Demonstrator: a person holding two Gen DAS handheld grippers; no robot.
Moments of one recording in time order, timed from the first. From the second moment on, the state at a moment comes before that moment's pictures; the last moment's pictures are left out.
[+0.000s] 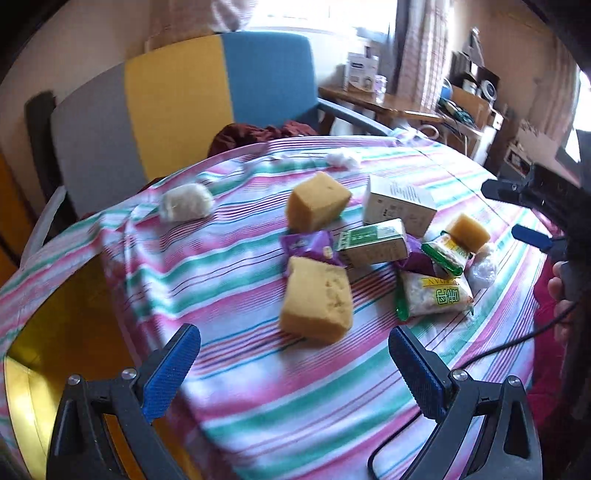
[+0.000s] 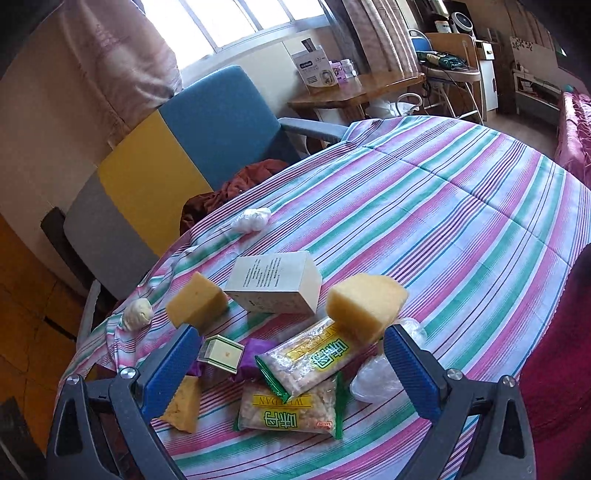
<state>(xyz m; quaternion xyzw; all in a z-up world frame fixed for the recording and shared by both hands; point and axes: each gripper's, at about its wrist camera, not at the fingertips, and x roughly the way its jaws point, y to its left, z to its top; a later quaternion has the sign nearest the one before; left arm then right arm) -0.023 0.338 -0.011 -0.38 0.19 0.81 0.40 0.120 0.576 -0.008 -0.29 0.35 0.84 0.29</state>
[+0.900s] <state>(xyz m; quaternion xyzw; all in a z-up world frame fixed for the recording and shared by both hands) -0.027 0.330 -0.010 -0.39 0.16 0.80 0.42 0.095 0.561 -0.009 -0.33 0.31 0.86 0.24</state>
